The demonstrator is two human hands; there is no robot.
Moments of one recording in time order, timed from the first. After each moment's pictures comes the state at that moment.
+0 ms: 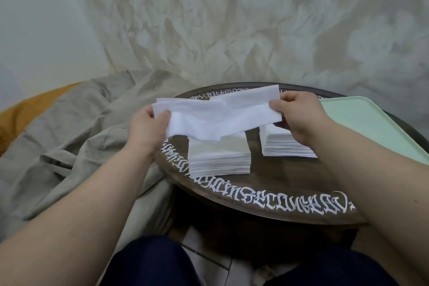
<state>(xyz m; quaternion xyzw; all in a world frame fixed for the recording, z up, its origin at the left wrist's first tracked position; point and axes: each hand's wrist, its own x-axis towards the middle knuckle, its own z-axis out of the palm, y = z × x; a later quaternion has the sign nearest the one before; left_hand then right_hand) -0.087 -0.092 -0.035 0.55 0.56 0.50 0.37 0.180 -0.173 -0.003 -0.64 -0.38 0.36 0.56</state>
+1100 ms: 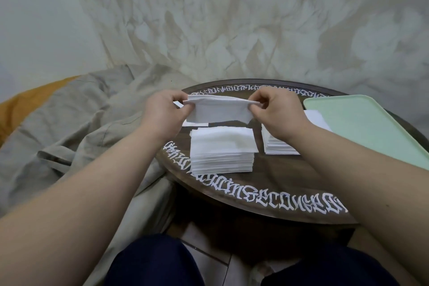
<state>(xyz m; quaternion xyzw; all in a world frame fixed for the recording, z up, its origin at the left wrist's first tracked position) -0.069 -0.094 -0.006 0.74 0.52 0.38 0.20 0.148 -0.161 -0.004 -0.67 -0.64 0.06 0.36</state>
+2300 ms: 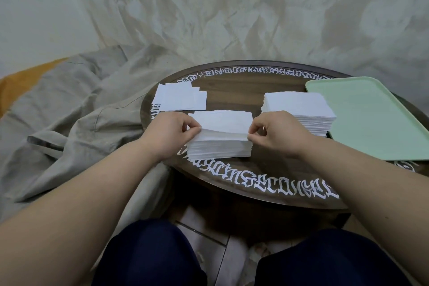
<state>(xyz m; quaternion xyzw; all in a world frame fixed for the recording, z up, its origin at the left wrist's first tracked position) -0.078 -0.110 -0.060 0.85 0.47 0.18 0.16 0.164 -0.183 -0.060 -0.65 -0.74 0.09 0.16</state>
